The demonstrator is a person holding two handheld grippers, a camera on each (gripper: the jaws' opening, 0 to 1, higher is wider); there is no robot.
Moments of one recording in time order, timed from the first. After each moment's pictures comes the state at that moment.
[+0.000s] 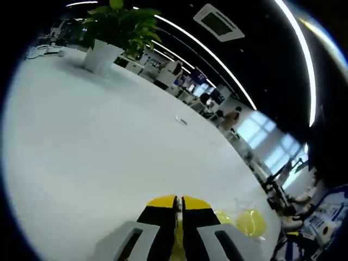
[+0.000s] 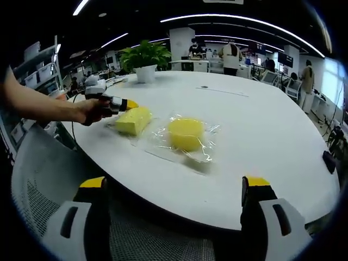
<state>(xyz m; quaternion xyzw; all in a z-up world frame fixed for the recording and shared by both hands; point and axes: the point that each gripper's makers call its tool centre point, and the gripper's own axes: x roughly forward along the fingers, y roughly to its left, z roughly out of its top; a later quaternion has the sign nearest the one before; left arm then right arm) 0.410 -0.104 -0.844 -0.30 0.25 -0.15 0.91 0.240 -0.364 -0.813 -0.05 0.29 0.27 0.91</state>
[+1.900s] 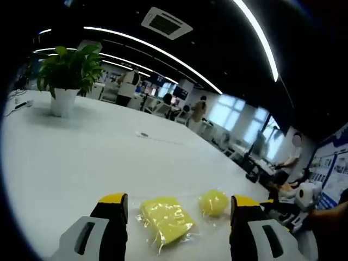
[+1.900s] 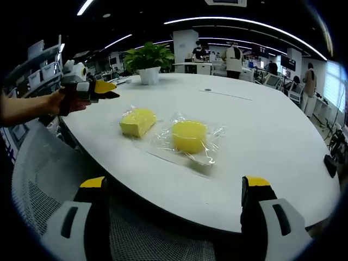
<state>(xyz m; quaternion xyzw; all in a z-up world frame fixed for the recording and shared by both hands) 0.328 -0.122 -0.746 -0.18 0.19 -0.27 0.93 0.238 -0.359 -0.810 -0.06 0.28 0.29 0.91</state>
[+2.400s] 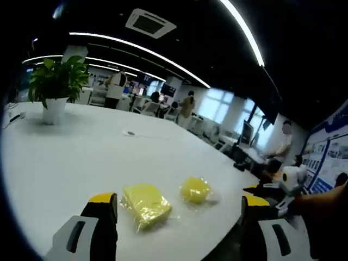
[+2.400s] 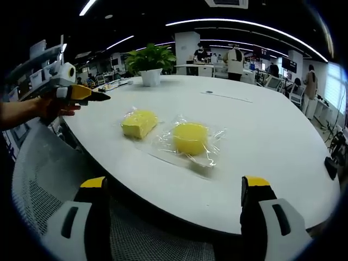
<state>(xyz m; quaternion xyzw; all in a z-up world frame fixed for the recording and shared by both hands) 0.272 -0.149 -0.743 -0.15 0.21 -0.32 0.91 0.238 -0.357 -0.807 -0.06 0.27 0.30 0.91</state>
